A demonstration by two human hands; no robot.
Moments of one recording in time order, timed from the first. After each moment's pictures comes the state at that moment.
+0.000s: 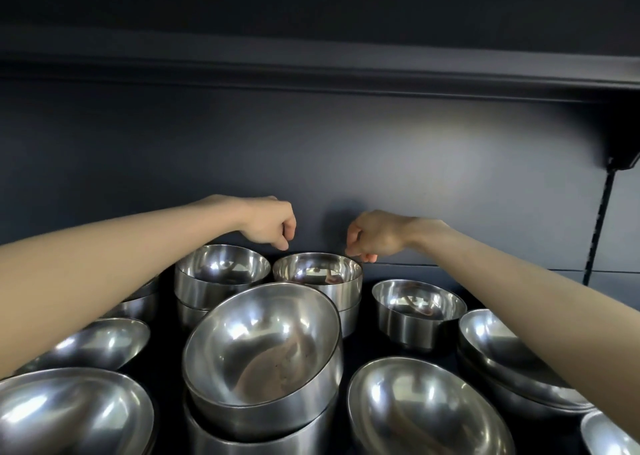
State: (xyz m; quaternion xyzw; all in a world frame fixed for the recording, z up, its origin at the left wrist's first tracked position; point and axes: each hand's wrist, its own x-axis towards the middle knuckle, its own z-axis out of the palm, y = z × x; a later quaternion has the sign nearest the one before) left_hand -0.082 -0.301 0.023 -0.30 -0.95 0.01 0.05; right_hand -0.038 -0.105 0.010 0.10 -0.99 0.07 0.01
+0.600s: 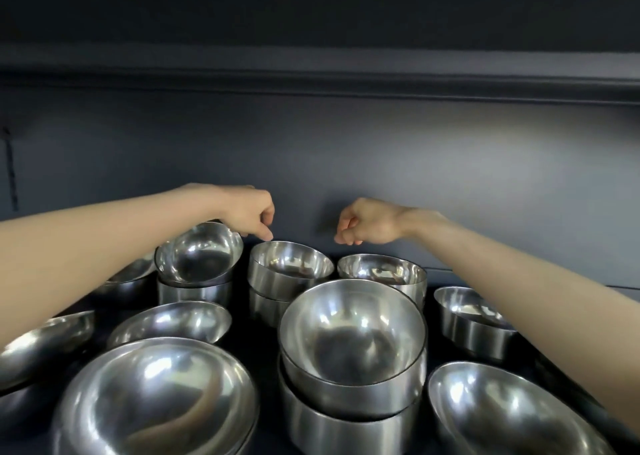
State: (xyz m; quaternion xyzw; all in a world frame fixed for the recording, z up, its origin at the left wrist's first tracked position) left_hand -0.068 -0.417 0.031 -0.18 -0.98 0.01 0.07; right_hand -0.062 -0.192 0.018 0.21 -0.97 0.10 0.07
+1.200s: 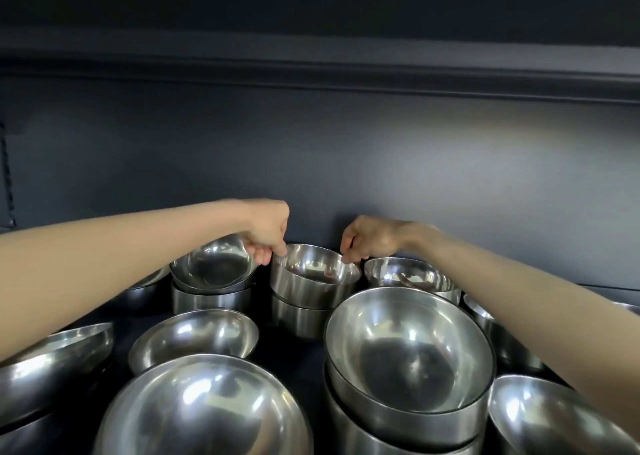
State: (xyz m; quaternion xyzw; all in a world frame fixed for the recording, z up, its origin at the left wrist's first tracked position) left_hand -0.089 -0.424 0.012 -0.17 -0.98 -0.09 -0.04; right_hand -0.102 -0.220 -0.005 0.18 -0.98 0.08 0.02
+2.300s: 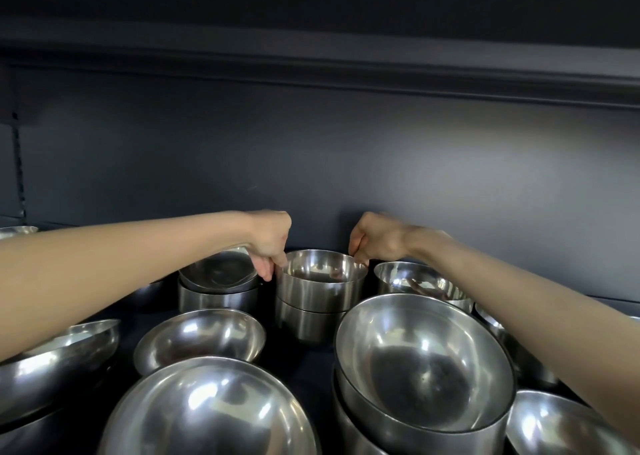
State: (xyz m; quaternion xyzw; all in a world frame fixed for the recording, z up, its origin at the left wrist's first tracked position) left_hand -0.087 -0.429 -0.003 -0.13 -0.98 -0.14 -0.07; right_hand -0.097 -0.225 -0.002 0.18 -0.98 0.04 0.07
